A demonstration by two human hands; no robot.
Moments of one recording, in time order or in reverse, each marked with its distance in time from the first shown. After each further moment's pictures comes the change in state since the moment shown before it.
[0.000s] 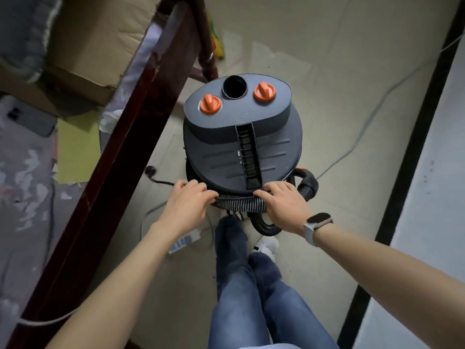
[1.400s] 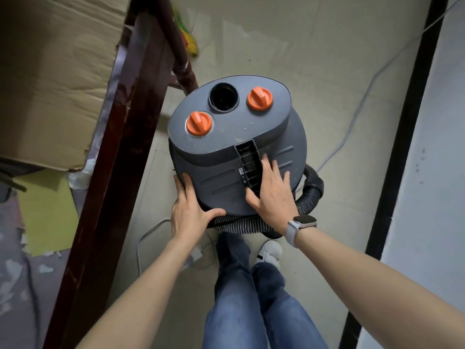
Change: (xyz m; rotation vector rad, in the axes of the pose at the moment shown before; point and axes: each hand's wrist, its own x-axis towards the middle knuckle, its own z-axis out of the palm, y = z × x) left_hand 0.113 -0.048 0.019 -0.395 -0.097 -0.538; right_hand 0.129 -0.001 -0.048 0.351 -0.057 0.583
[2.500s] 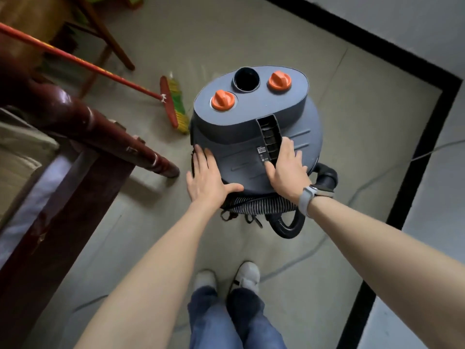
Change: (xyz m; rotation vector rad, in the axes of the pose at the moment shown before) left_hand 0.289 0.334 -0.065 0.063 0.155 -0.081; right_hand 0.342 0.111 -0.273 -0.036 0.001 -0.009
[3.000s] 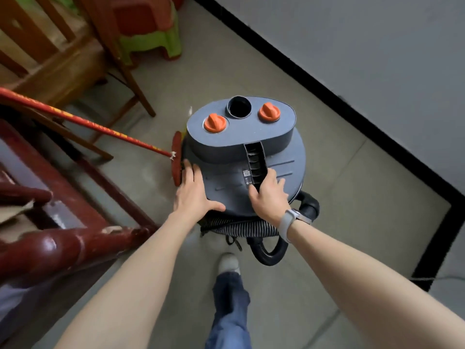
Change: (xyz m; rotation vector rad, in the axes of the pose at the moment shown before) left_hand 0.225 0.015 -0.127 -0.168 -0.027 -0.075; right_hand 0.219 -0.129 -0.093 0.028 -0.112 -0.089
